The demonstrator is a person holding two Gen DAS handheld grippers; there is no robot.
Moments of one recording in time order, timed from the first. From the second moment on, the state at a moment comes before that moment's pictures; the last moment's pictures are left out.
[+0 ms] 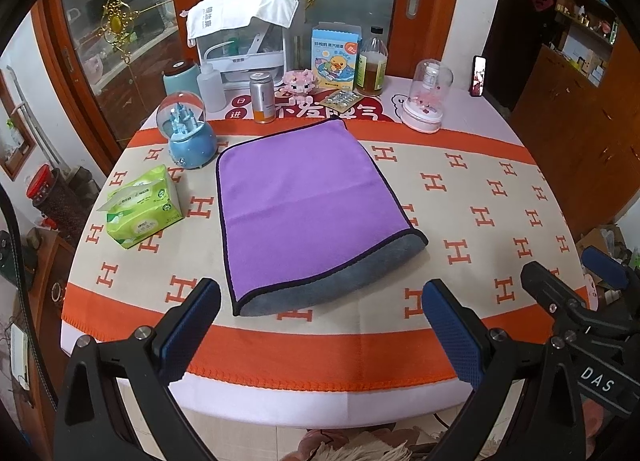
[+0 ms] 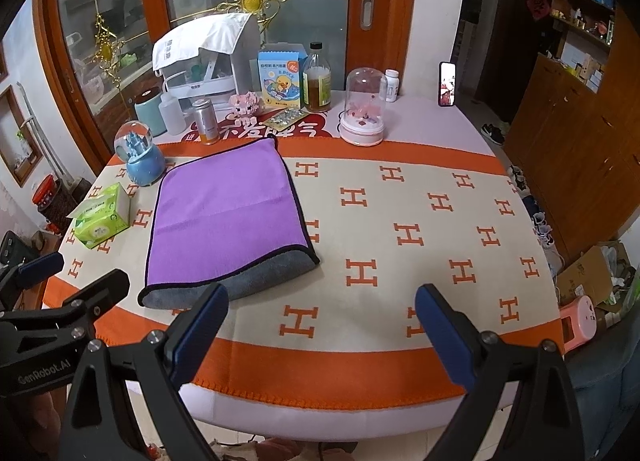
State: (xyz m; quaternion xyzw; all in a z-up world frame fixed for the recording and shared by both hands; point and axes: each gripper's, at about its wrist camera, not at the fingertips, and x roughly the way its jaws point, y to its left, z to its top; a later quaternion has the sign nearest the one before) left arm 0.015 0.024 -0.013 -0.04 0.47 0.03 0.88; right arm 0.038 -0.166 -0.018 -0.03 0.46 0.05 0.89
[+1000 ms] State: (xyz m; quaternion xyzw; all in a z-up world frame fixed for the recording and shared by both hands) left arm 0.051 0.125 -0.165 -0.10 0.56 0.03 0.82; right arm 0.136 -0.144 -0.116 -0.11 0.51 0.18 0.84
